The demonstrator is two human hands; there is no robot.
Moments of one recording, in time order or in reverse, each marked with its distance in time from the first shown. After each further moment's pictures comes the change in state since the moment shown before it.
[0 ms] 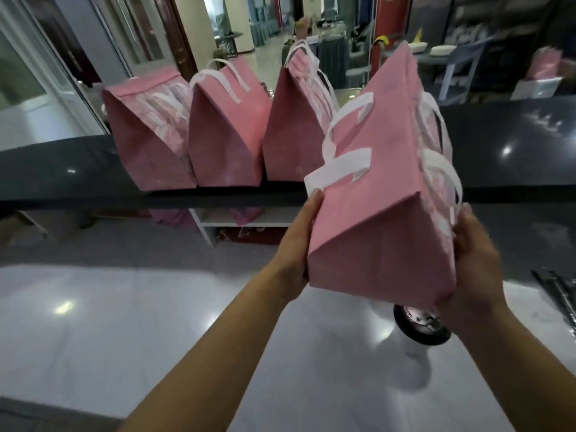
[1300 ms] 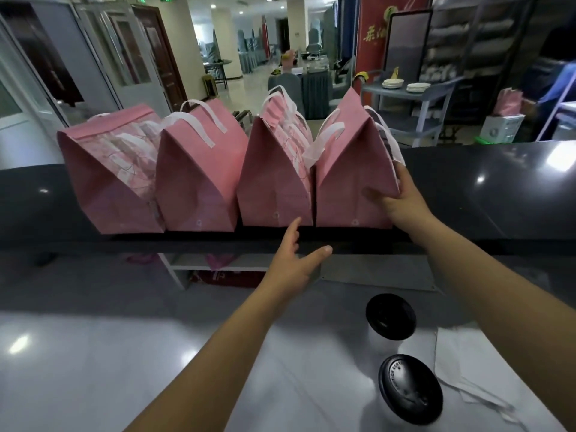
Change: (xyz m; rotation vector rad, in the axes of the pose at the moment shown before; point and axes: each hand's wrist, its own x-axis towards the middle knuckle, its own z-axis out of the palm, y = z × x) left_hand 0.108 -0.008 -0.011 0.397 0.131 0.160; right_hand 0.241 -0.038 -0.013 -0.850 -0.052 -0.266
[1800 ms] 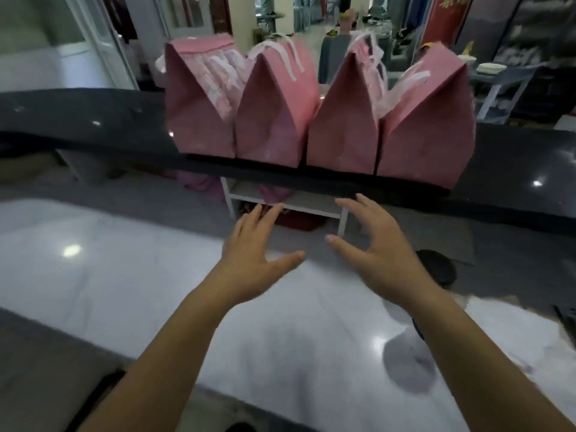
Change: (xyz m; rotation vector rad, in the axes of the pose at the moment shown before) left_hand -0.166 -0.031 -0.117 0.680 0.154 -0.015; right_hand -0.236 -0.073 0.112 -0.439 -0.392 -0.166
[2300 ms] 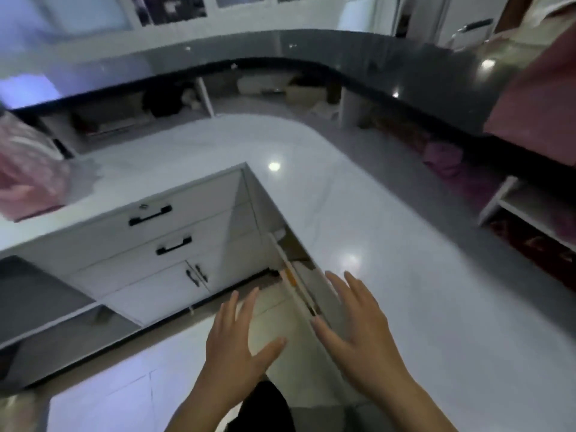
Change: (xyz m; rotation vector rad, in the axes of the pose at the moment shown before) left_hand -0.307 -0.203 -0.041 -0.090 0.469 -0.879; right_hand -0.081 -0.145 0.289 -0.006 -0.790 -0.353
